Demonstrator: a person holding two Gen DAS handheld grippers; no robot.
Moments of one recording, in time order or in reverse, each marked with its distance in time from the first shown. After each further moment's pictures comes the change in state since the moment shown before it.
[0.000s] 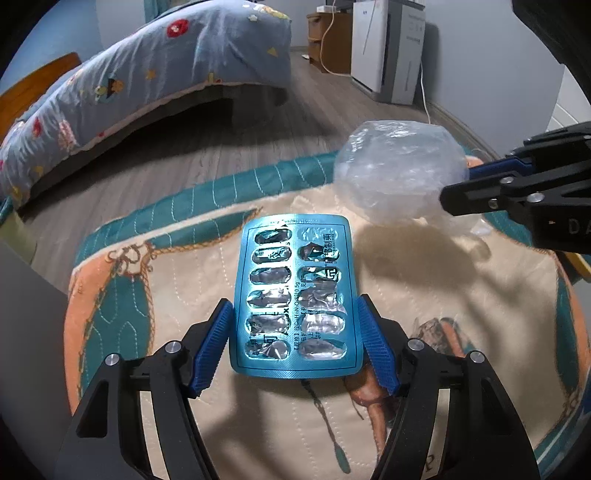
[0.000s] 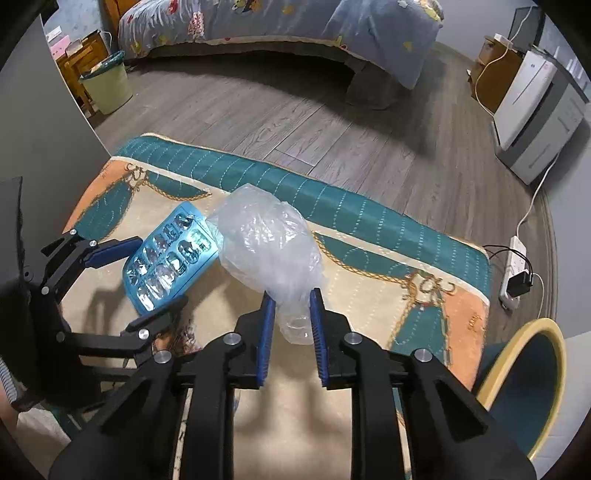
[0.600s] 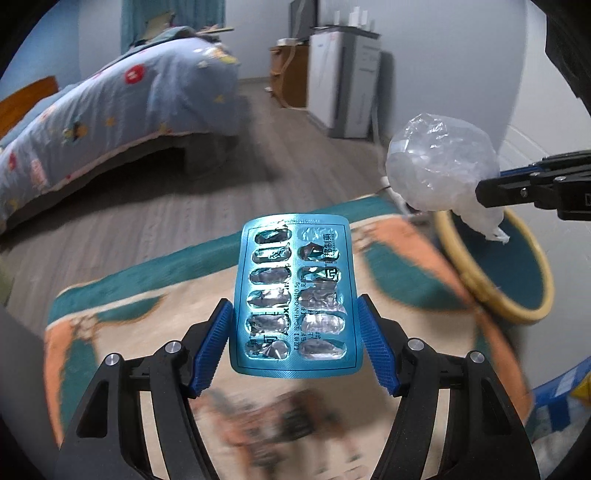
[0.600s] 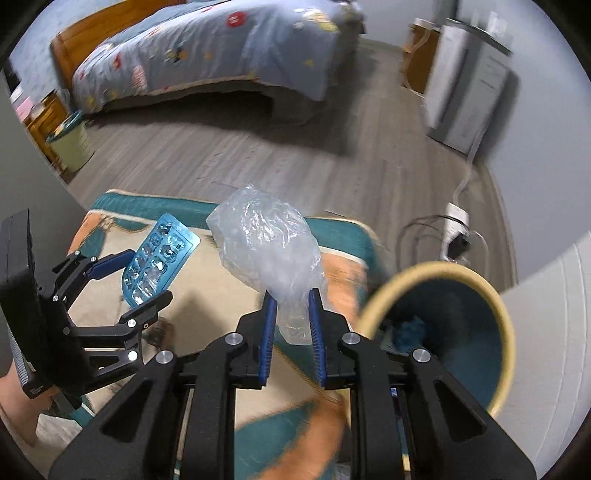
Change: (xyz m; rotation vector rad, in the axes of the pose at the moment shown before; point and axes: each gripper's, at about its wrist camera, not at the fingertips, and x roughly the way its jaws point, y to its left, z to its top) left arm -0.039 -0.089 0.049 0.058 -0.122 -0.138; right arm -0.107 -0.109 -0.049 0.220 -0.085 -0.100
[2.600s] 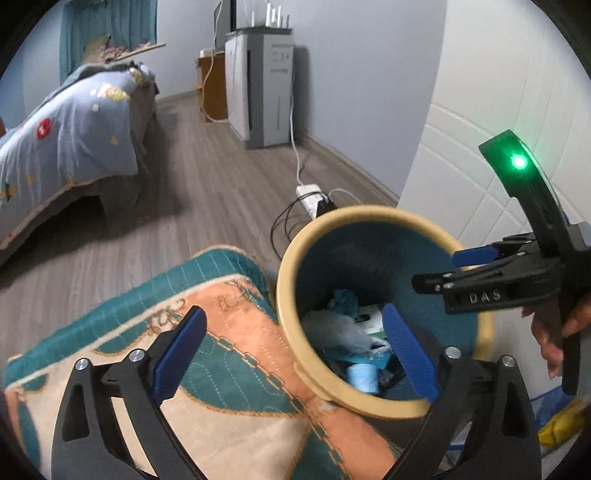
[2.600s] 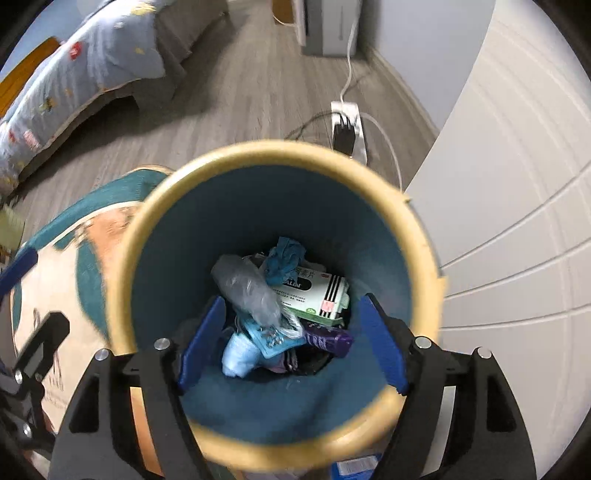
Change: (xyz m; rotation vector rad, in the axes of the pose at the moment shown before) left arm 0.026 -0.169 0.058 0.143 -0.002 -0.128; right arm 0.037 -0.191 -0.086 0.371 0.133 -0.110
